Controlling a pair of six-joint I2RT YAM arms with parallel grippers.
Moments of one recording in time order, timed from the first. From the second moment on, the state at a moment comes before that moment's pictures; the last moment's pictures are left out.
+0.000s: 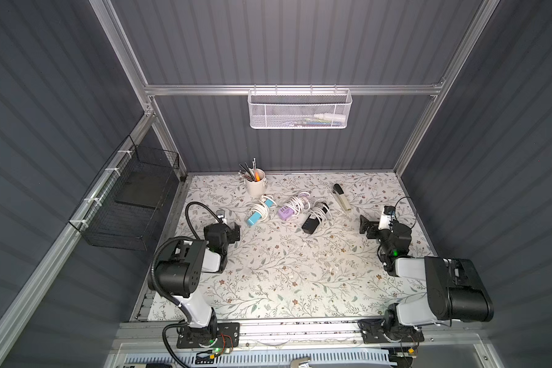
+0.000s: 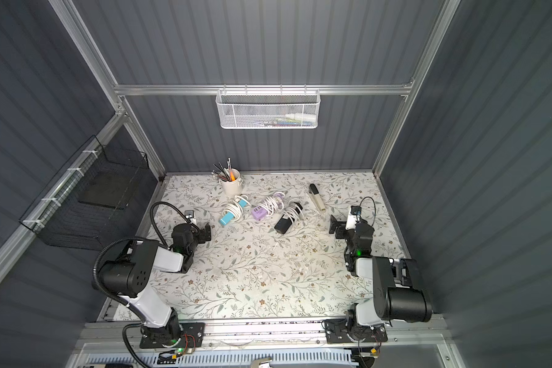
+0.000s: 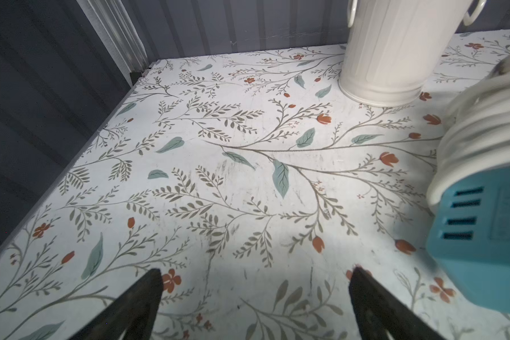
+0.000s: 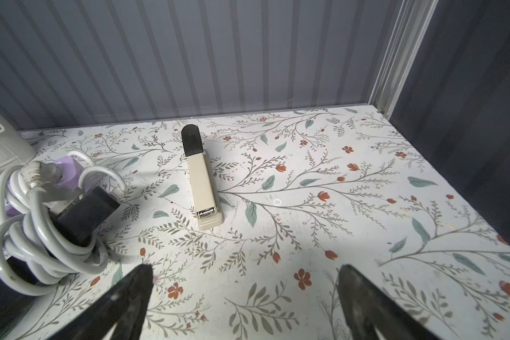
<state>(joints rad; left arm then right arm) -0.12 1.72 0.43 0.86 -0.21 0.03 -0.09 1.46 0.33 0.89 -0.15 0.03</state>
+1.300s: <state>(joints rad) -0.08 1.70 0.56 0.62 -0.19 0.00 -0.09 1.42 0.36 0.76 -0.09 0.05</state>
